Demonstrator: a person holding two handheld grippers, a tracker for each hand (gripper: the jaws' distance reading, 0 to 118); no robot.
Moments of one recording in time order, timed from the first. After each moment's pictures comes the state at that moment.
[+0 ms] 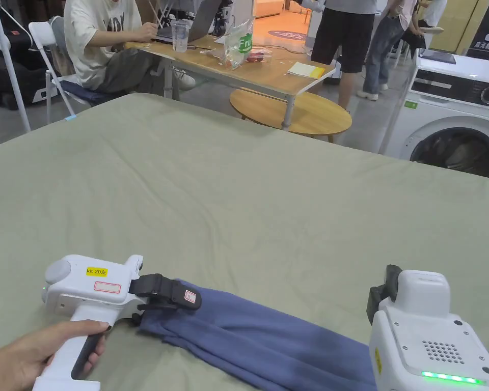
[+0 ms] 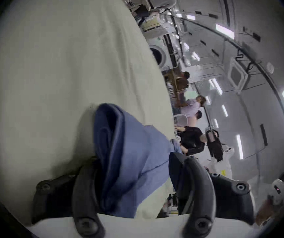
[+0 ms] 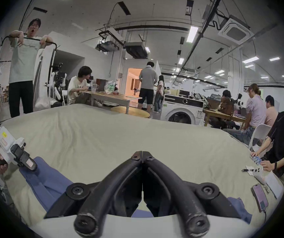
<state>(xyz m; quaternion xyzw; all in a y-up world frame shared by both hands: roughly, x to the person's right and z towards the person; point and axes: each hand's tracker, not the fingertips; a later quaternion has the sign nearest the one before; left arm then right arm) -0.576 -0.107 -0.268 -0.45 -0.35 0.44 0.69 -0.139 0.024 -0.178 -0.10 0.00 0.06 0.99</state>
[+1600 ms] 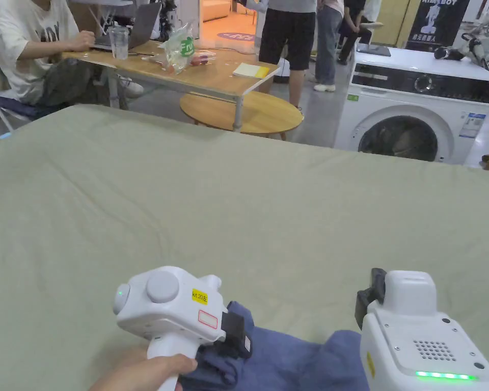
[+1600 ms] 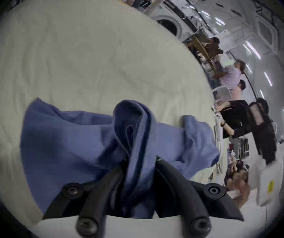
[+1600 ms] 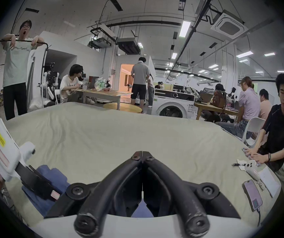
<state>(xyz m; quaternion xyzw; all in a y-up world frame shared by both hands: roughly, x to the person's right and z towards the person) -0.362 -0.043 -0.268 -0.57 -0.23 0.22 0.76 -0.083 0.028 -0.165 -0.12 -0.03 0.04 0.99</state>
